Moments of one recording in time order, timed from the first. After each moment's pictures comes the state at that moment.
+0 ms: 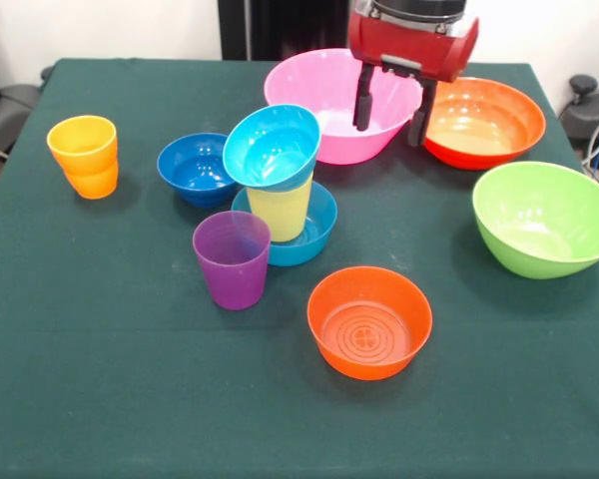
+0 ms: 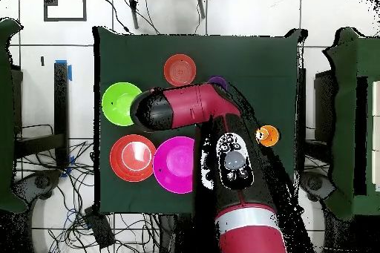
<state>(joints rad) -0.24 -0.71 0.21 1.57 -0.37 0.62 2.40</state>
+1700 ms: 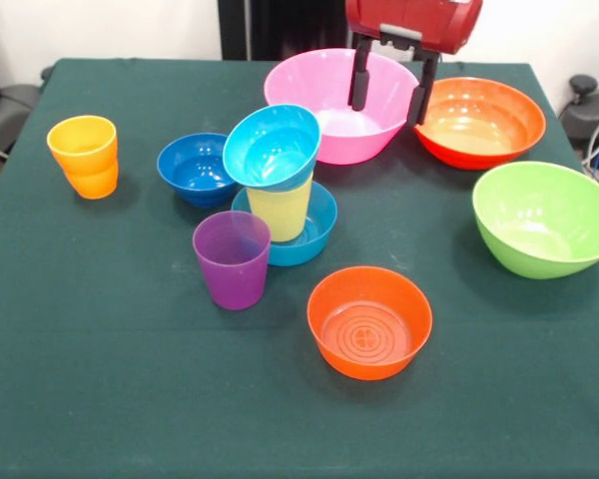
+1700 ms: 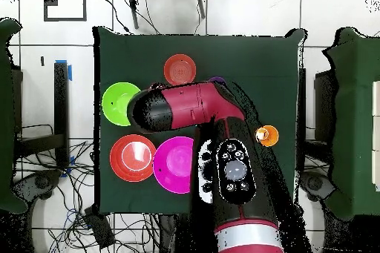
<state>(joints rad) -0.23 -0.77 0.19 1.57 -0.37 0.62 2.40</state>
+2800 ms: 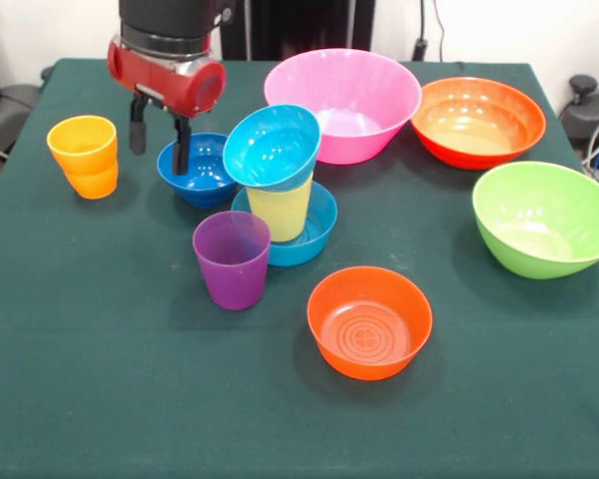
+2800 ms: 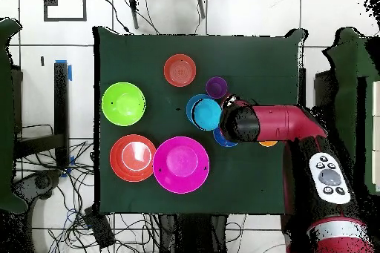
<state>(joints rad) -0.56 -0.64 0.22 1.58 -0.56 0.46 2.40</state>
